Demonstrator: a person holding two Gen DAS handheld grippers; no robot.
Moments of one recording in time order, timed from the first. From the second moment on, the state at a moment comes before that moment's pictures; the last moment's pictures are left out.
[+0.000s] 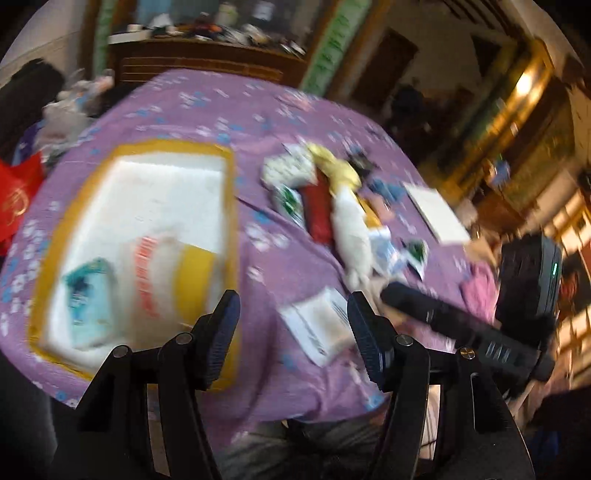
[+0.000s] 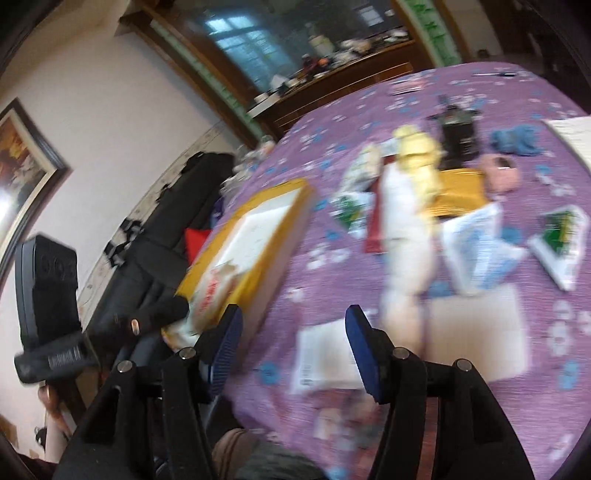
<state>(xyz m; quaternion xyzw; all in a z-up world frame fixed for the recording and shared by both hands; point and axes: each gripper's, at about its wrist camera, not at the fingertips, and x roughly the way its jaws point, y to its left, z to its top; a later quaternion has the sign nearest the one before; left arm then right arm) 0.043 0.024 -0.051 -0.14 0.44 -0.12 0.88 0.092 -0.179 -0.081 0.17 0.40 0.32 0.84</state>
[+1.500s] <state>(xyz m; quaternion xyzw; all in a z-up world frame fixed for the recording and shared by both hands) 0.143 -0.035 -0.066 -0.19 0.43 -0.15 0.87 0.143 -0.256 -0.100 0.18 0.39 0.15 0.89</state>
